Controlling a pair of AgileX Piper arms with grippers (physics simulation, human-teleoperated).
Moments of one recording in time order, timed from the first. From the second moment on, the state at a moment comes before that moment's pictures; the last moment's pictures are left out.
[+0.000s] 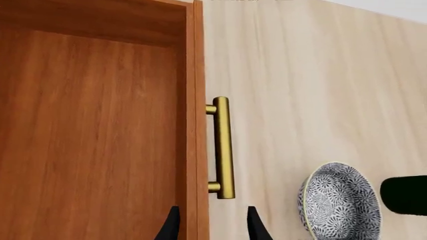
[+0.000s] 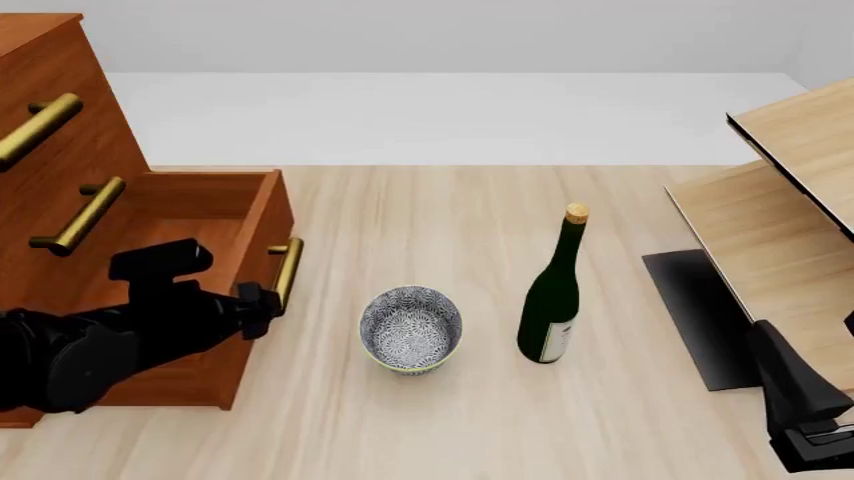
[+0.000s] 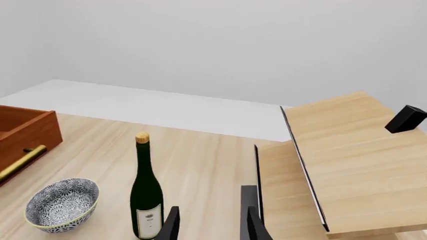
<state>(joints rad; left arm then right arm) -0.28 1.39 -0.41 -0.20 -0.36 0.13 0.00 -0.03 0.06 -0.08</state>
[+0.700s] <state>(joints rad) -0.35 1.41 -0.44 -0.21 -0.36 0.13 0.00 -0.03 0.06 -0.08</state>
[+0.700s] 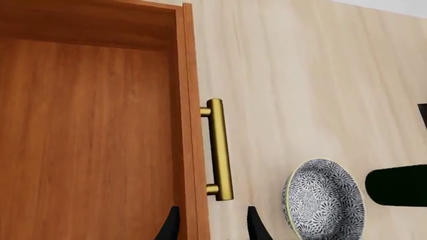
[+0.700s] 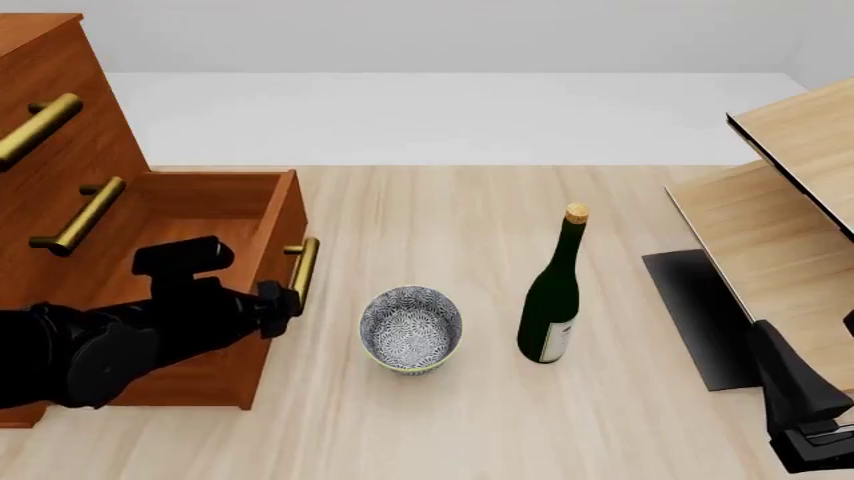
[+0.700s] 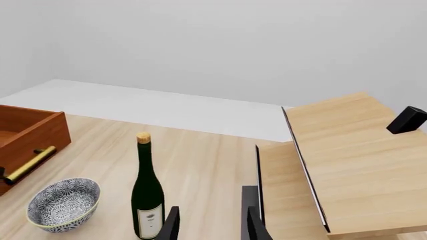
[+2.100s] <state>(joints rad) -0.44 1.15 -0.66 0.15 -0.29 0.15 0.00 -0.03 0.06 -0.08</state>
